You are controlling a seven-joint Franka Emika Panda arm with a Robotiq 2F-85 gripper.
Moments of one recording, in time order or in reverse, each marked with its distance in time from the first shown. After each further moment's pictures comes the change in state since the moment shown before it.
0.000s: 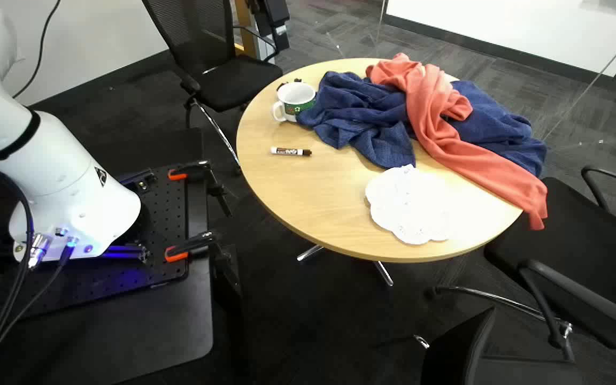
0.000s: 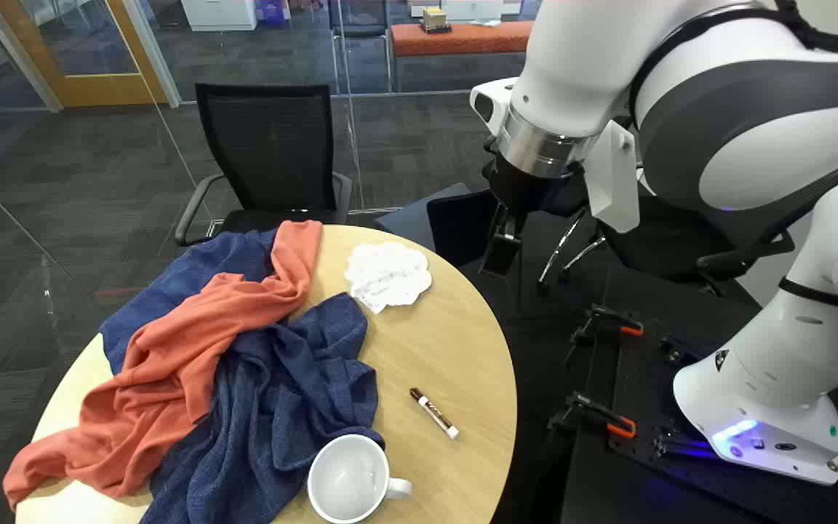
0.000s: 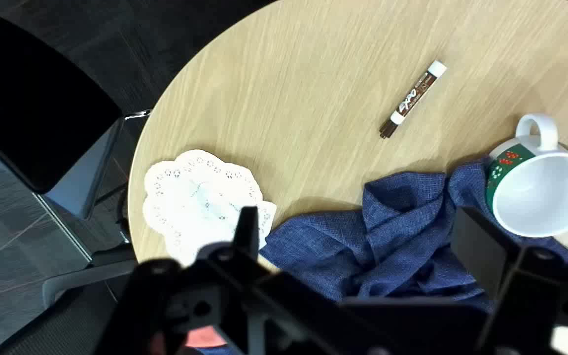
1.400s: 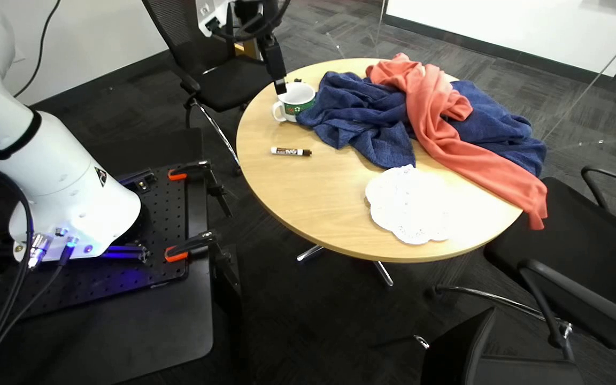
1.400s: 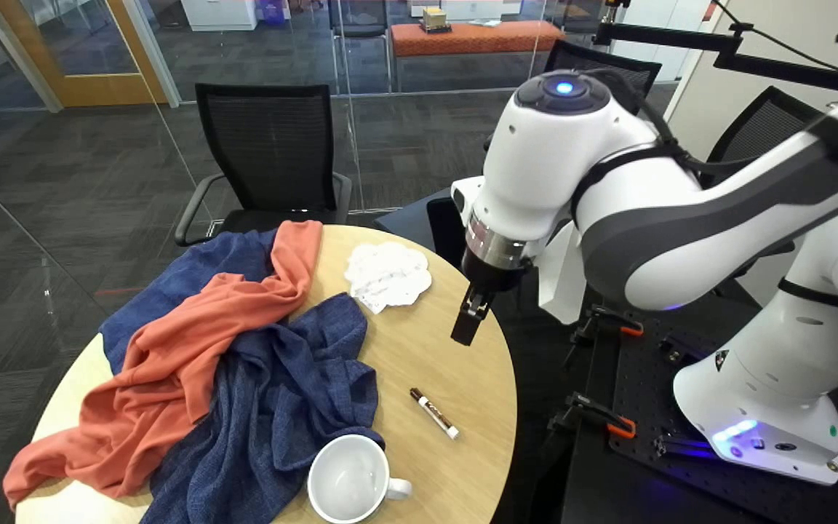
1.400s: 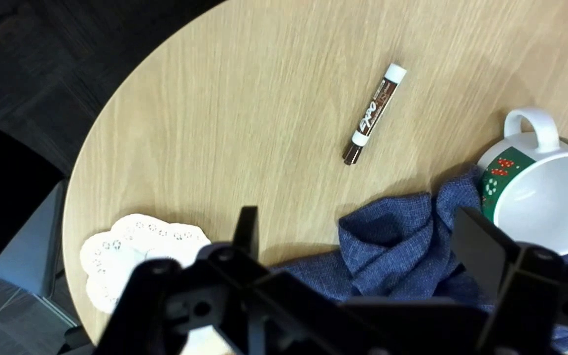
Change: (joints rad) arm 0.035 0.264 0.028 -0.060 0.018 0.288 0.231
